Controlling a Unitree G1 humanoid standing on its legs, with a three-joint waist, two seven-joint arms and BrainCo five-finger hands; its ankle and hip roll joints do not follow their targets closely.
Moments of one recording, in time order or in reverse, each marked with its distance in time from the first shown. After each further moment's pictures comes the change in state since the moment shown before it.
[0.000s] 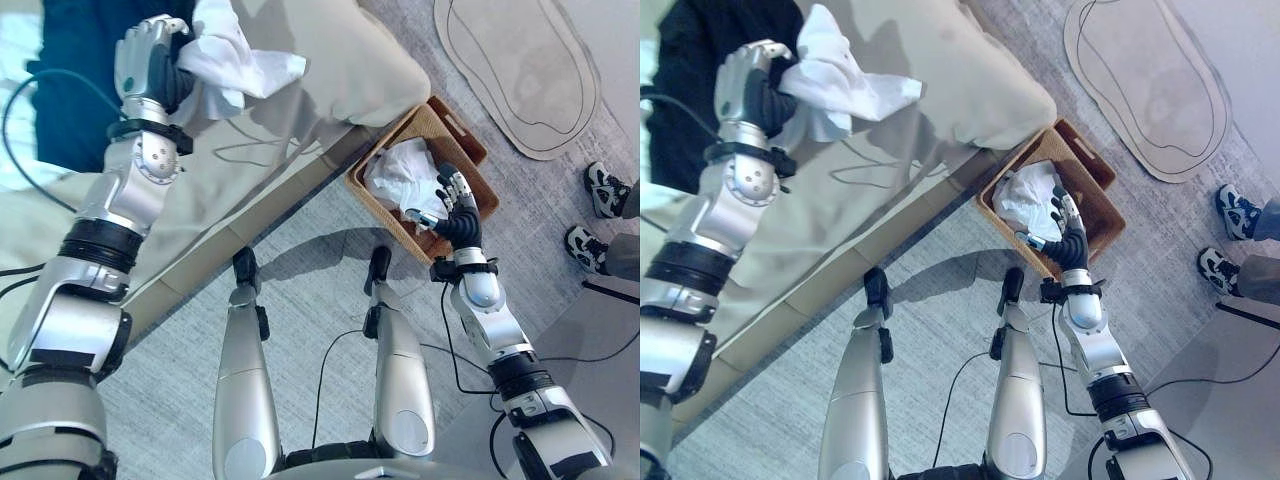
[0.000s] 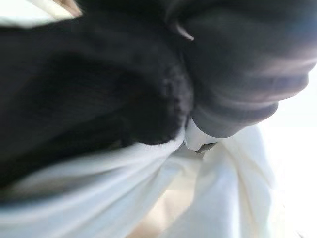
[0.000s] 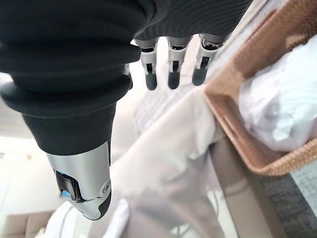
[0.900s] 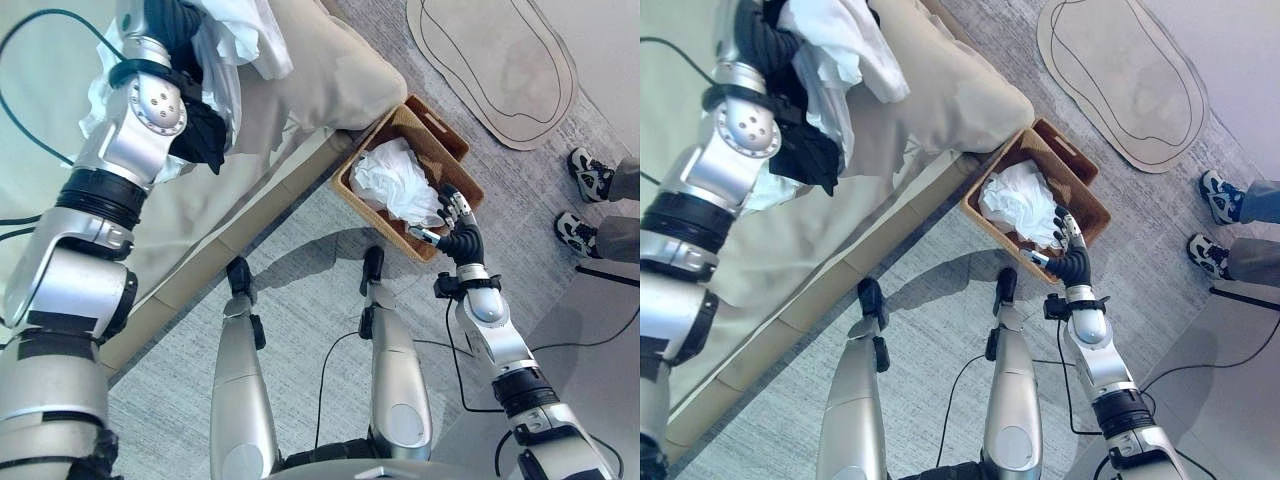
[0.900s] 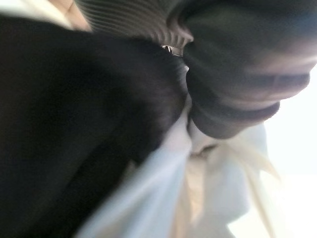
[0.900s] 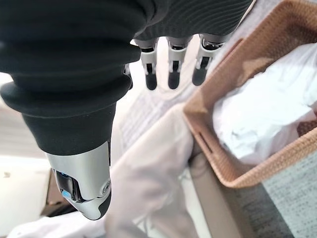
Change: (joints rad) left arm -0.210 0.033 -0.111 0.180 -0.032 -0.020 0.039; right arm 0.070 -0.002 -0.012 -0.012 0.001 0.012 0.027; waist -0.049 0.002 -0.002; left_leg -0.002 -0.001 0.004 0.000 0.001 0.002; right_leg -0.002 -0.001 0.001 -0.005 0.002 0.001
